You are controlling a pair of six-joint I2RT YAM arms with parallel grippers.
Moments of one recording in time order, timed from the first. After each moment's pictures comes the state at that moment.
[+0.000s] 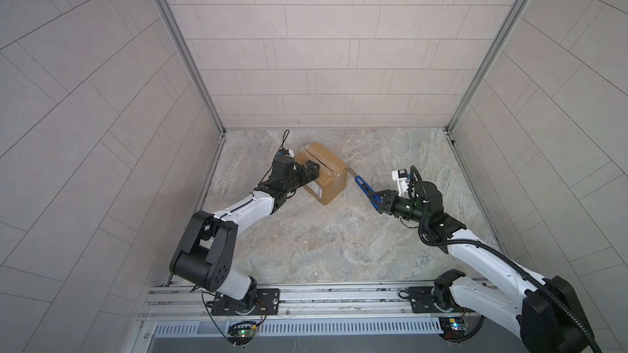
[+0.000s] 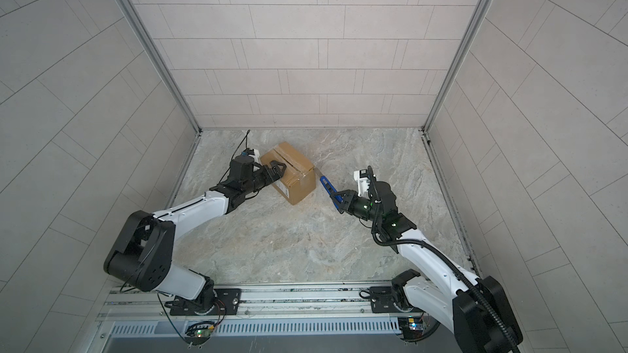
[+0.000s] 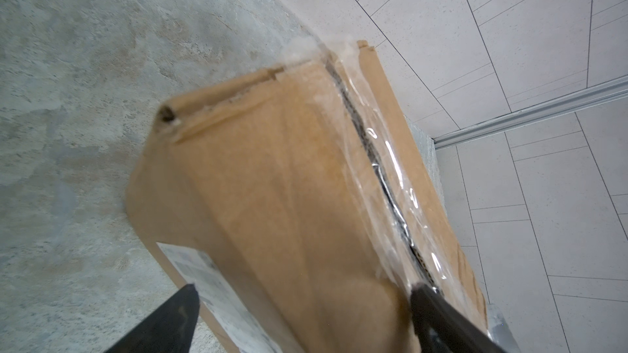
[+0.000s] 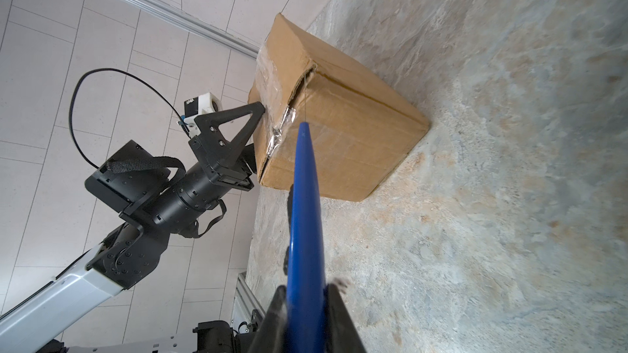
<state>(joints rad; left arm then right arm) -0.37 1.51 0.82 0.15 0.16 -0.79 0.38 1.00 0.49 0.17 -0.51 0.98</state>
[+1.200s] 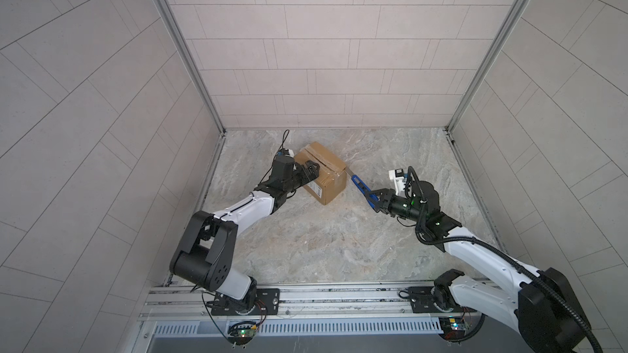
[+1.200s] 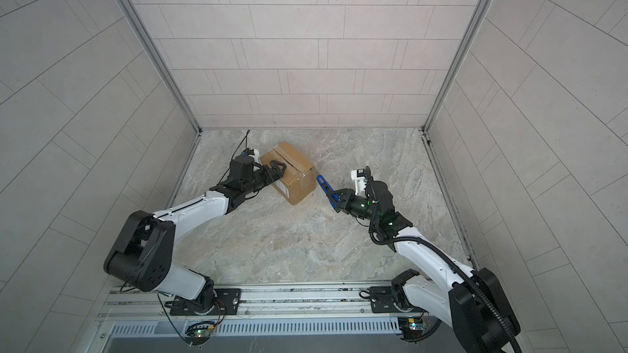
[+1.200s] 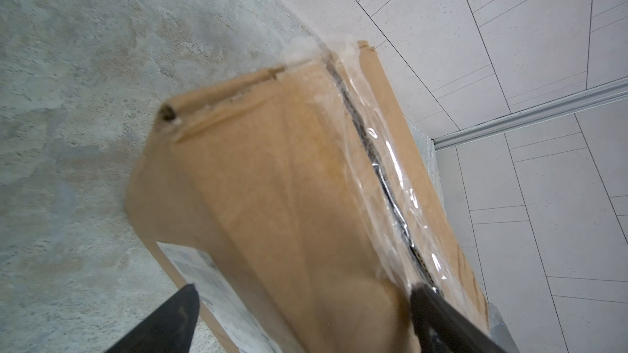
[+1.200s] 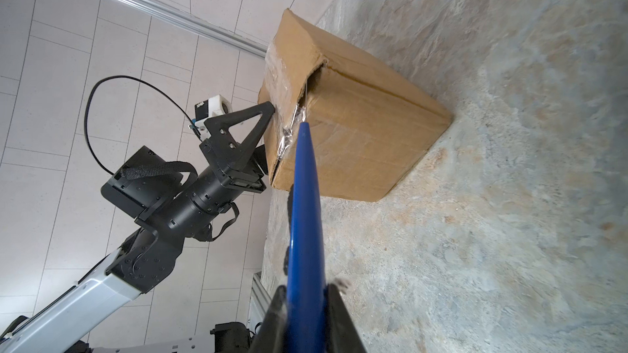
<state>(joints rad) -0.37 1.51 0.82 0.15 0.17 -0.79 0.41 1.05 0.49 0.25 -0.51 1.06</state>
